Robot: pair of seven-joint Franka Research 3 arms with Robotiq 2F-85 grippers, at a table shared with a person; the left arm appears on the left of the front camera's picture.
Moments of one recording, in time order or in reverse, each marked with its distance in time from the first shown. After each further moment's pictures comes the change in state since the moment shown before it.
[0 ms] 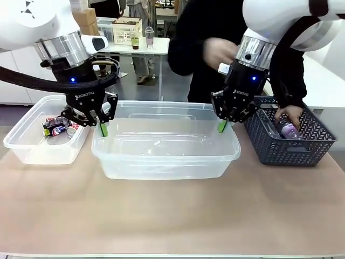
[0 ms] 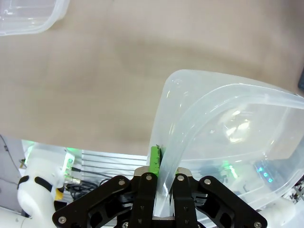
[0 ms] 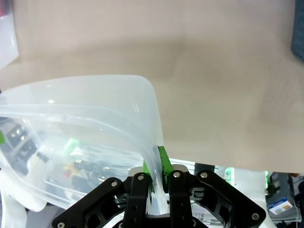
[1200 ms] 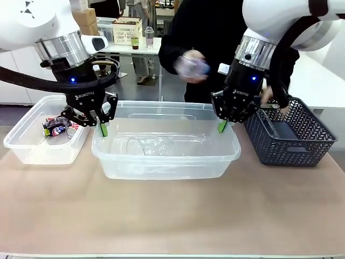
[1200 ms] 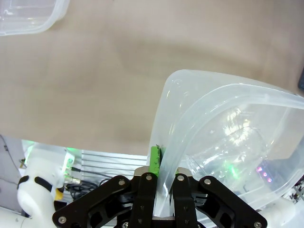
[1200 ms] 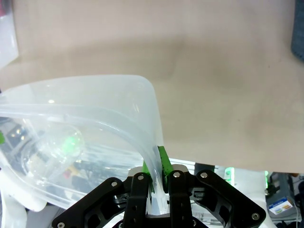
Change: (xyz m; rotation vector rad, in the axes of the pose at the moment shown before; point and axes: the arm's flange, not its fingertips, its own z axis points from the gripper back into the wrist) left arm 0.000 0.000 0.000 0.000 0.000 0.000; right arm 0.000 0.000 0.000 0.000 0.000 0.000
